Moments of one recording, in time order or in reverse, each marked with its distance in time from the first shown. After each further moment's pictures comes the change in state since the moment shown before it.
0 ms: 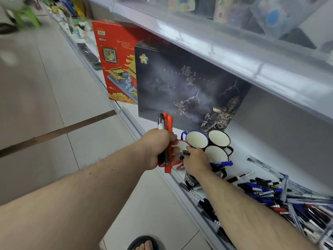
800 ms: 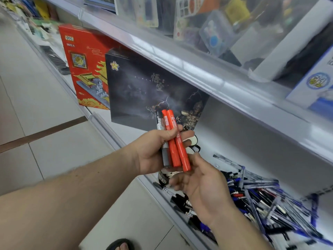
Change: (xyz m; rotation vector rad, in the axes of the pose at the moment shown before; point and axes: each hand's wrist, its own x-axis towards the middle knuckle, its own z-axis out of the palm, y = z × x) left_hand -0.046 0.000 0.050 -0.291 -0.576 -0.041; right_hand -0.186 -0.036 -0.134 1.413 -0.153 0.163
